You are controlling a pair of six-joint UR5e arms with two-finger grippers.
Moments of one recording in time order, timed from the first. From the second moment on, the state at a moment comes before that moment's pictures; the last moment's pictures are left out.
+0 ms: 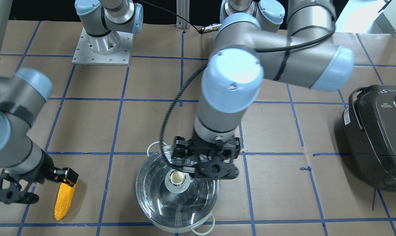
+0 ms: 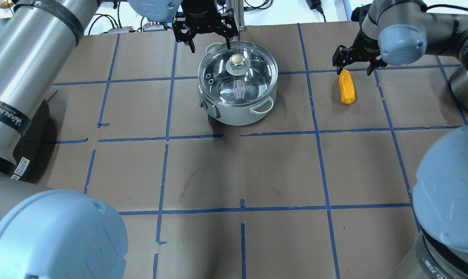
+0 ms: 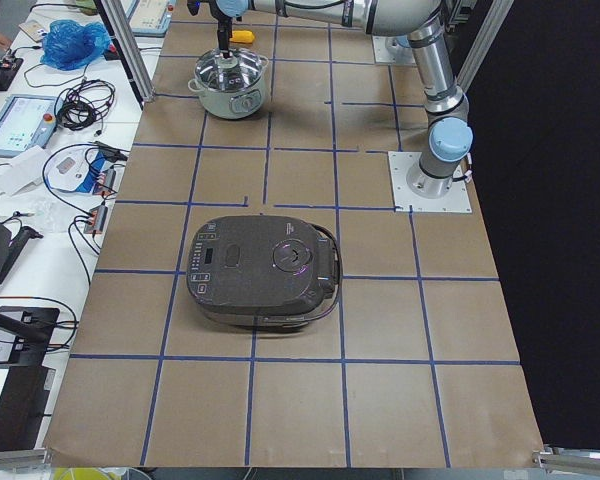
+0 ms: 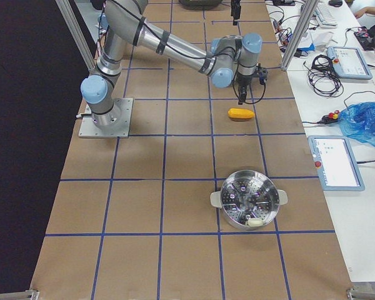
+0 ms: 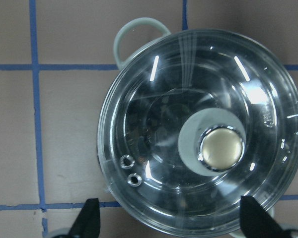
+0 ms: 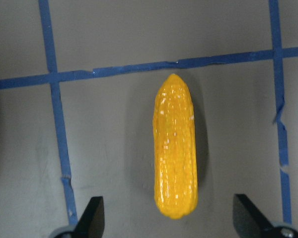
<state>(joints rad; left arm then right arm) -1.83 -2.16 -1.01 -1.49 1.52 -0.28 1.42 -1.03 1.49 -2.10 -1.58 -0.06</state>
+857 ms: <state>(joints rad) -1.89 -2.26 -0.99 -1.41 1.52 -0.36 1.41 -0.91 1.51 -2.24 -1.58 -0.12</state>
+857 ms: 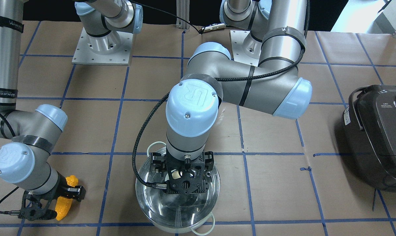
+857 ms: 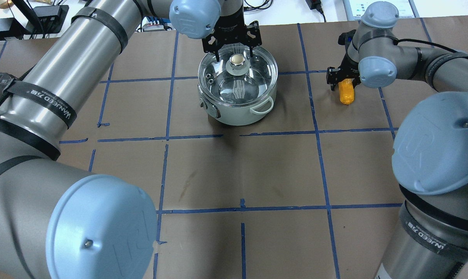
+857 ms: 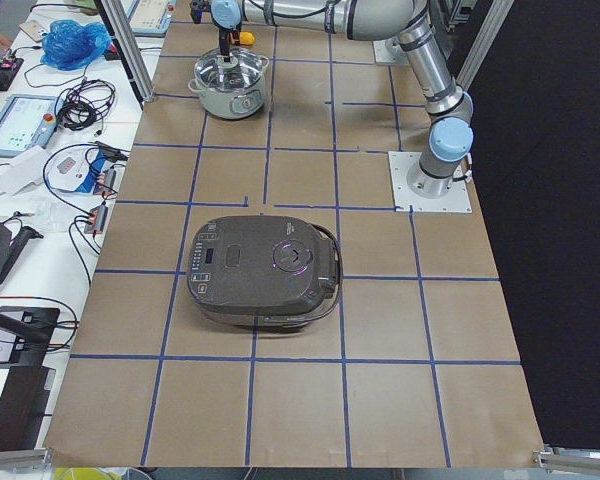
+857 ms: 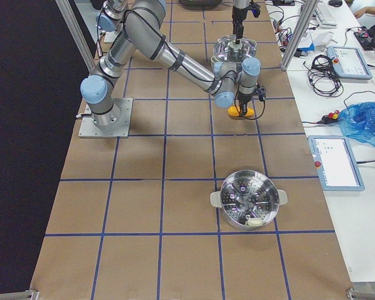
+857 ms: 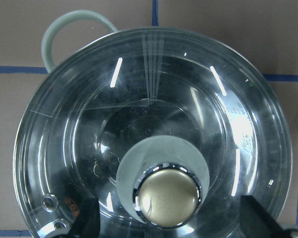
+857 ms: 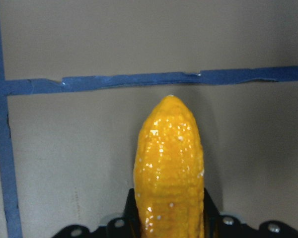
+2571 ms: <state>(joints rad) -1.61 -2.07 -1.01 -1.55 1.53 -0.11 1.76 -0.97 1.18 -1.94 -1.54 0.08</state>
